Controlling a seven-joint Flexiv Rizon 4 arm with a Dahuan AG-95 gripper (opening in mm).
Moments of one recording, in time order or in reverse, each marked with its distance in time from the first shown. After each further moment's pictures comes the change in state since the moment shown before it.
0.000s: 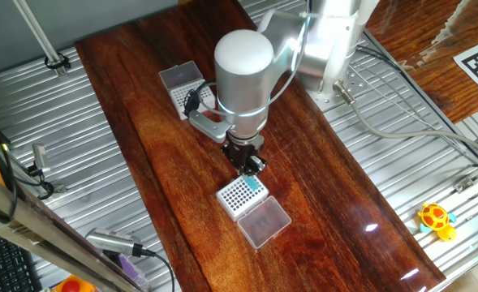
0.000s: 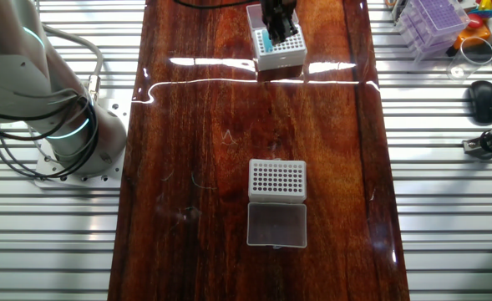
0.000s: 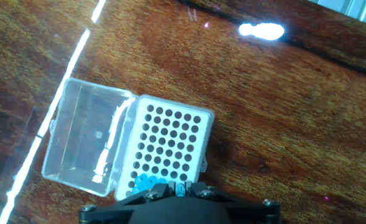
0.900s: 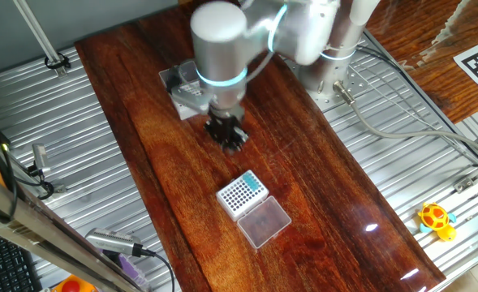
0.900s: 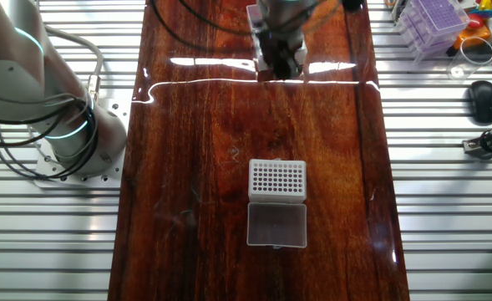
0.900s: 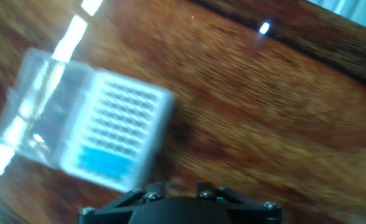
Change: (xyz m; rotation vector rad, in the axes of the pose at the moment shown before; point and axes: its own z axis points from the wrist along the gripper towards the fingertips) arm 0.047 -0.101 -0.005 -0.007 0.012 -0.189
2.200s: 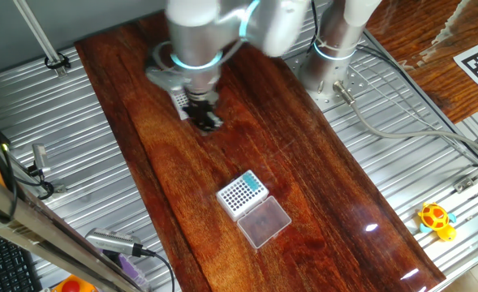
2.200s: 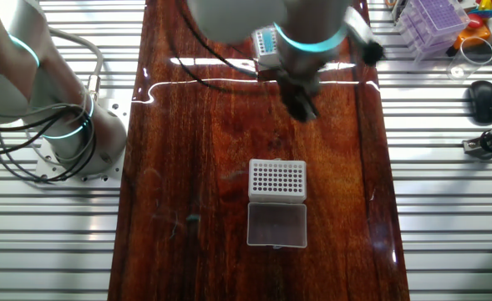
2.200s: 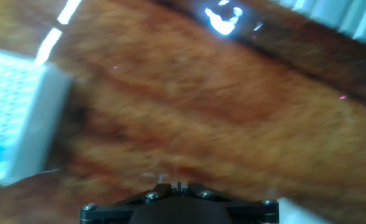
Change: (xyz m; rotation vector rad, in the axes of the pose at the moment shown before) arm 0.009 -0.113 0.012 0.067 0.001 0.130
